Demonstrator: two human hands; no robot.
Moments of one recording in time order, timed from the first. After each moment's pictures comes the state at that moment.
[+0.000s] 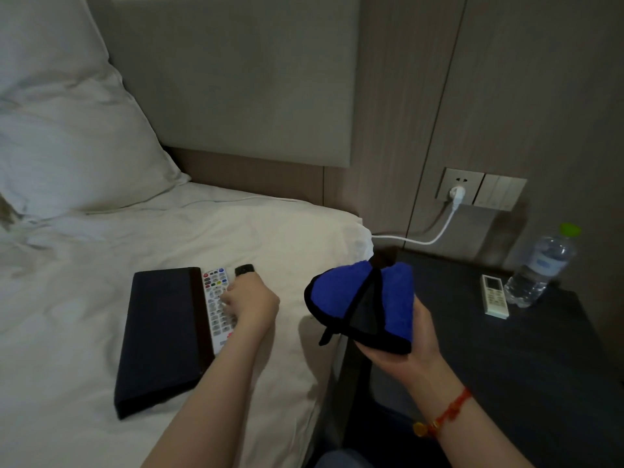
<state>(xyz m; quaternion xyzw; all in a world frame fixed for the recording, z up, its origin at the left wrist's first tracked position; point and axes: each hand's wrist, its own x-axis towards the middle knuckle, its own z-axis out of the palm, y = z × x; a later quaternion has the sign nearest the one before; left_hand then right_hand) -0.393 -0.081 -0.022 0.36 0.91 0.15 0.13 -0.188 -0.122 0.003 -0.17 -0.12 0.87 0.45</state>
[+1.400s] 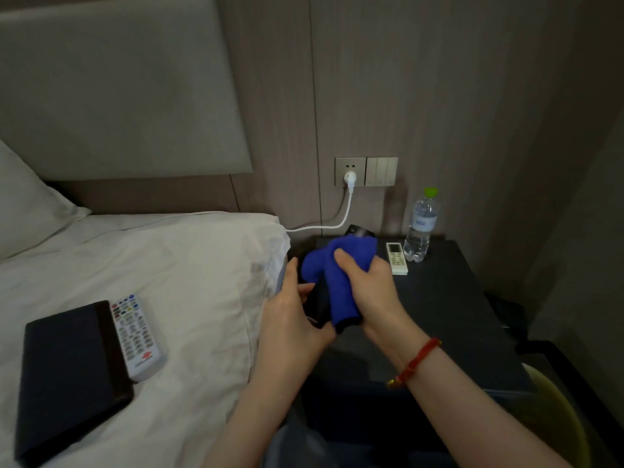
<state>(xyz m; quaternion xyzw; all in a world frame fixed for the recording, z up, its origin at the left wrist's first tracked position) -0.213 -0.196 0.040 0.68 0.57 0.42 0.19 -0.107 -0.148 0.040 -0.46 -0.36 0.52 0.62</state>
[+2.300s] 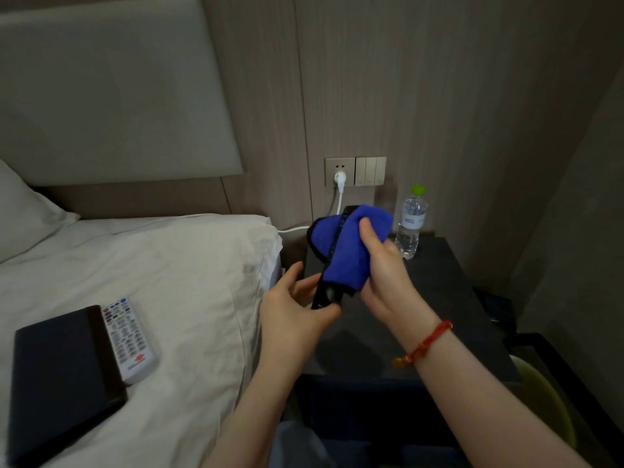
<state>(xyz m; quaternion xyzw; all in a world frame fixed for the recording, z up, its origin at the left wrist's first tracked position) -0.198 -0.189 0.034 0.58 0.54 0.50 0.34 -0.082 -0.153 0.067 -0.35 -0.26 0.62 0.65</state>
